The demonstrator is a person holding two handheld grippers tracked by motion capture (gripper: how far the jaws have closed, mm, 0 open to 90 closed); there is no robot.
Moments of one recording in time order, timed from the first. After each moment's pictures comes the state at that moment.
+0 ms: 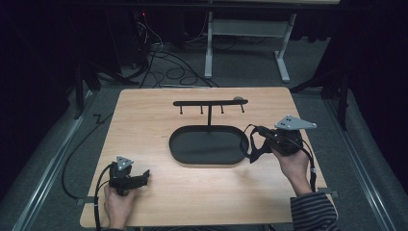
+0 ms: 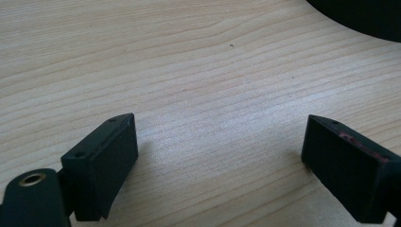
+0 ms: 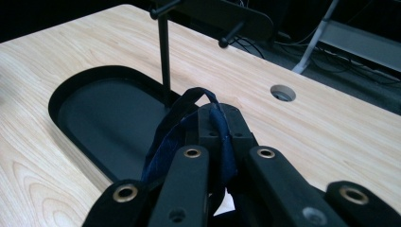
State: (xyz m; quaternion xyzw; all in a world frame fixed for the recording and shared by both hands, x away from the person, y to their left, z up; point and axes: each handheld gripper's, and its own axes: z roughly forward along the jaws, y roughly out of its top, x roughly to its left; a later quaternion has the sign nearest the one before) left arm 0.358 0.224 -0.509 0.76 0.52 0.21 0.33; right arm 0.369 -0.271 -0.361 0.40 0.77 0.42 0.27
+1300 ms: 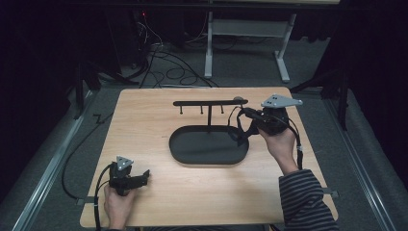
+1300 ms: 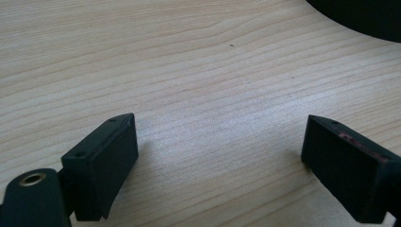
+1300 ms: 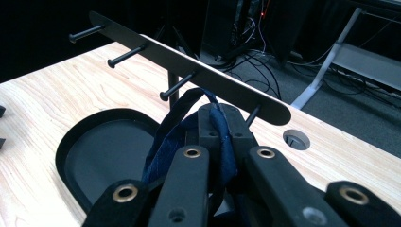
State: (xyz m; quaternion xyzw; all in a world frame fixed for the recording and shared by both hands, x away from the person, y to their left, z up) left arm 0.358 0.225 -0.509 0.76 0.52 0.21 0.33; right arm 0.413 -0.239 -0.329 0.38 0.77 0.45 0.26
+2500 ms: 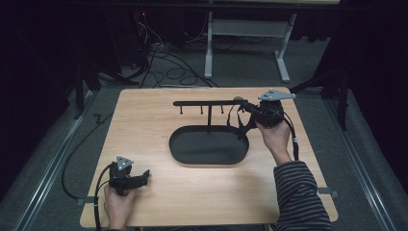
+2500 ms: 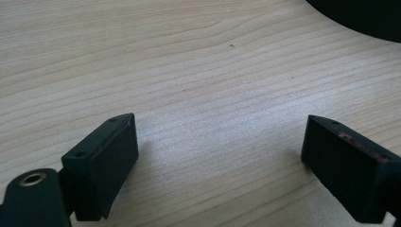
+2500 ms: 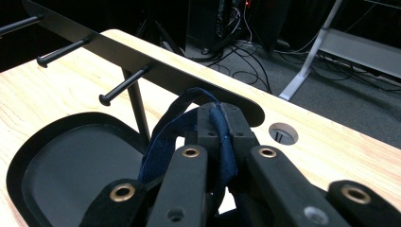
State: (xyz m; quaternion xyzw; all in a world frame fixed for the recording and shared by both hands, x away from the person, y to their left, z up) left arm 0.358 0.225 -0.509 0.76 0.52 0.21 0.33; right arm 0.448 -0.244 -0.348 0.41 0.76 0.43 0.26
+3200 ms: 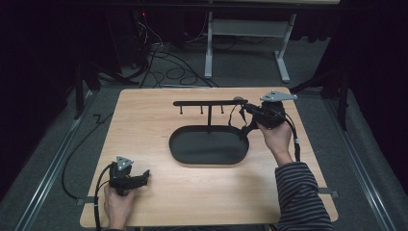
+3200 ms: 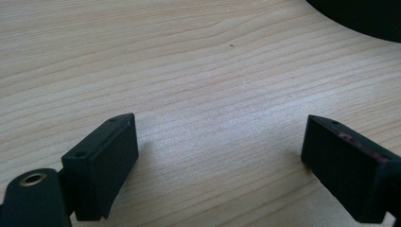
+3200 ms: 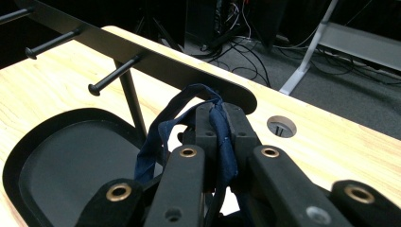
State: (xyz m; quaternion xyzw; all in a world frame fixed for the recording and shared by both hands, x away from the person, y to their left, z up) left arm 0.358 0.225 -0.509 0.76 0.52 0.21 0.33; right arm 0.448 -0.250 -0.353 0.42 0.76 0.43 0.26
